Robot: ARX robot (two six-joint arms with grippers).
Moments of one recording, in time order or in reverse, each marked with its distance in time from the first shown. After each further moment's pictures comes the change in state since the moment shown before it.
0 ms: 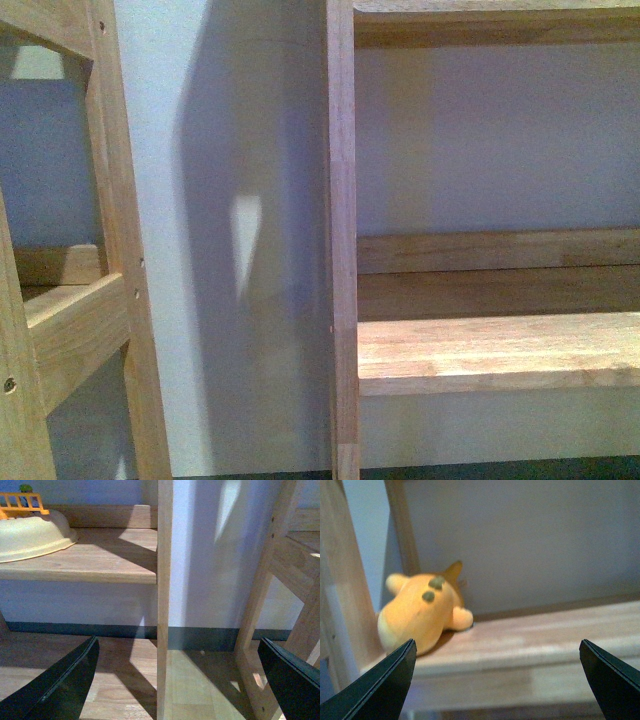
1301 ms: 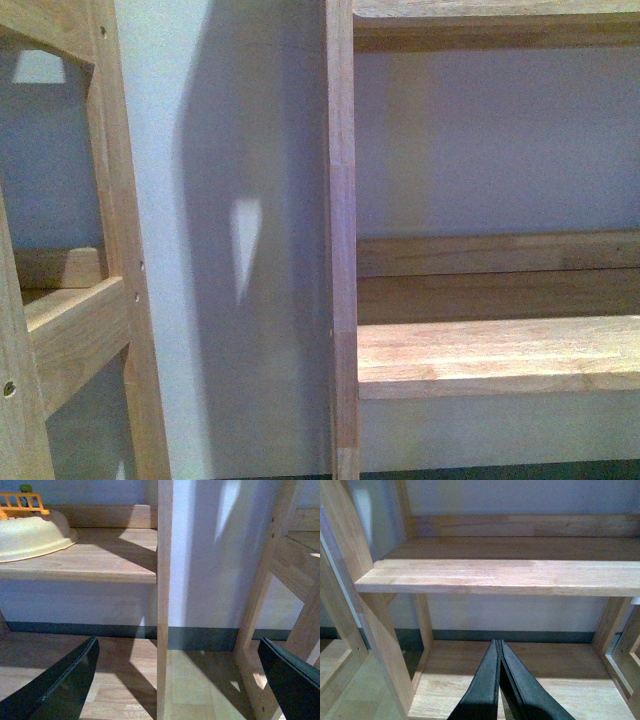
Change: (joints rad) left arm 0.000 0.000 0.000 0.000 0.000 0.000; right arm 0.070 -0.714 -0.996 -0.143 0.073 -0.206
